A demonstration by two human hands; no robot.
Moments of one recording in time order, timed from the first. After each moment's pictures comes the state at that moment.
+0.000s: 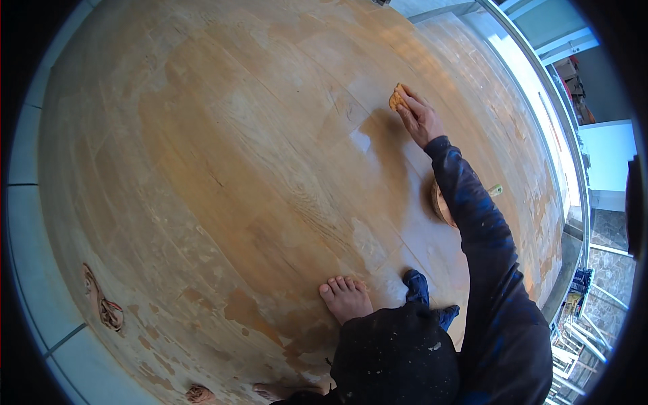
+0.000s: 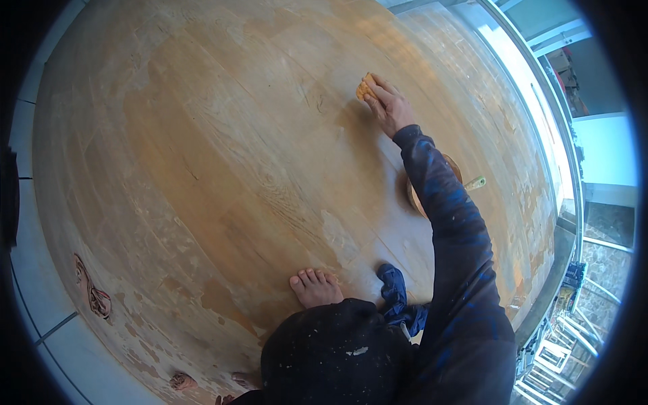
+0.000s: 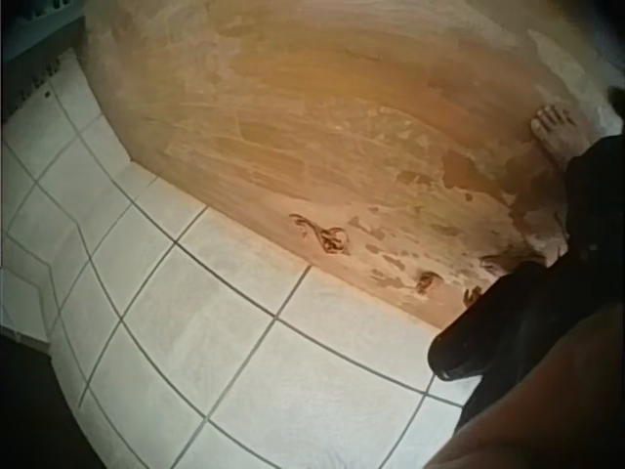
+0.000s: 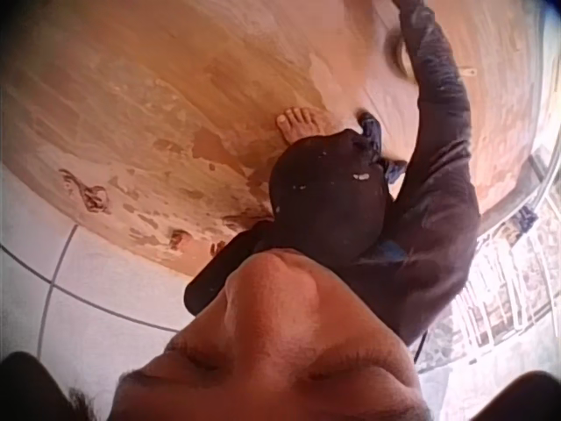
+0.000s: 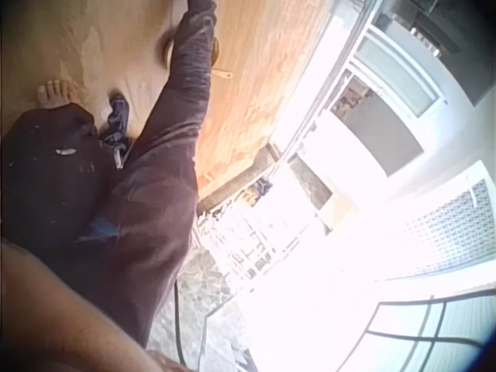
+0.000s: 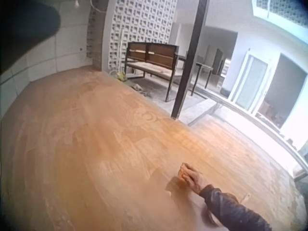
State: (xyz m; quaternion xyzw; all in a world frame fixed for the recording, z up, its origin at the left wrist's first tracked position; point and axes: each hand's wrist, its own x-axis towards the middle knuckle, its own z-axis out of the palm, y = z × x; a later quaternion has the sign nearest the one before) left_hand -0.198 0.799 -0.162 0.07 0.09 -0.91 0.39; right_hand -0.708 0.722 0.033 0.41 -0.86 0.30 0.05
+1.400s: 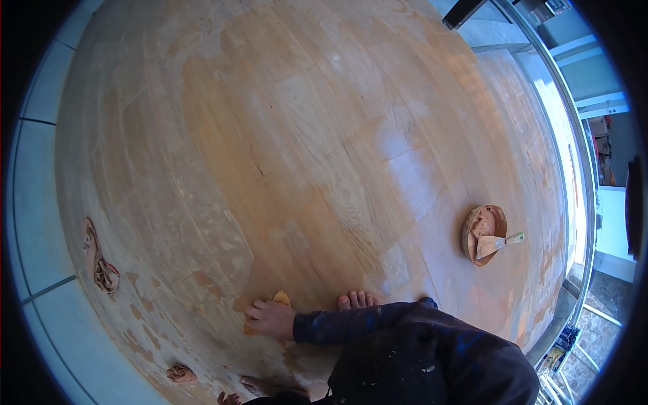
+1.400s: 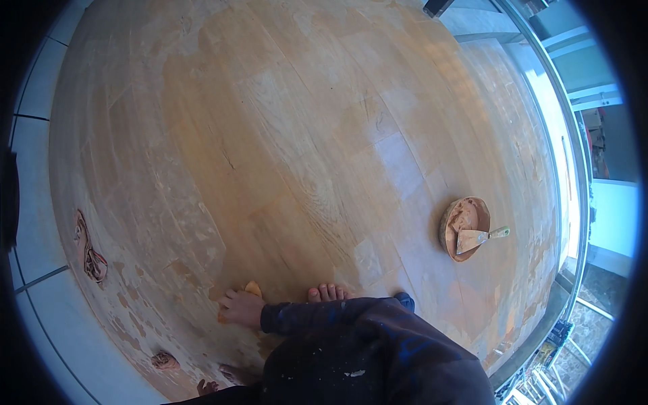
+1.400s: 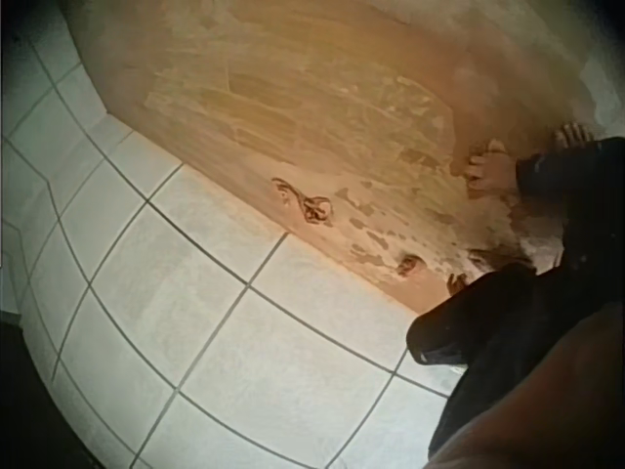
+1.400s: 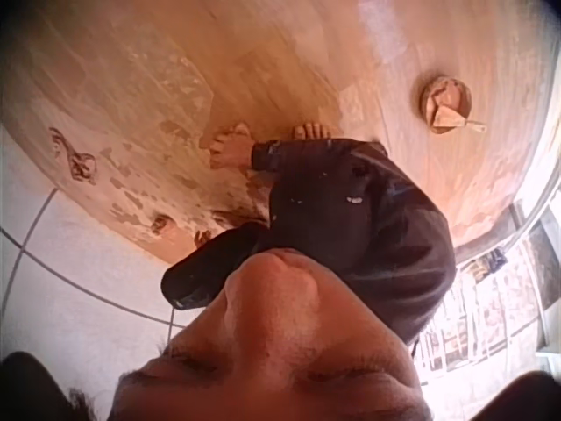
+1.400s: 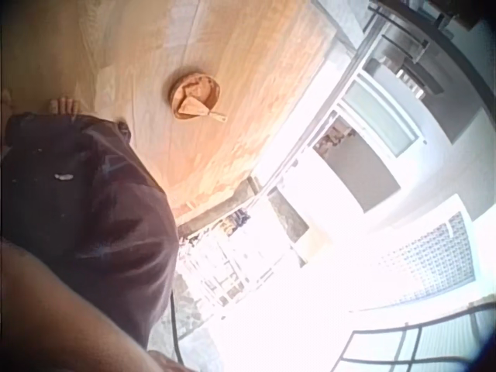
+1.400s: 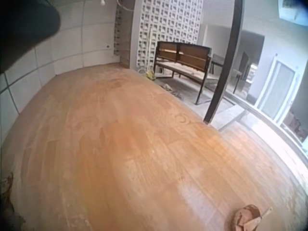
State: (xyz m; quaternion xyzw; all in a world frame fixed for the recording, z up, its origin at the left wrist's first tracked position) left_hand 0.252 0.684 0.003 0.84 -0.25 -0.46 0.13; right_hand -0.205 0.596 -0.024 0.72 -0.54 0.30 -0.33
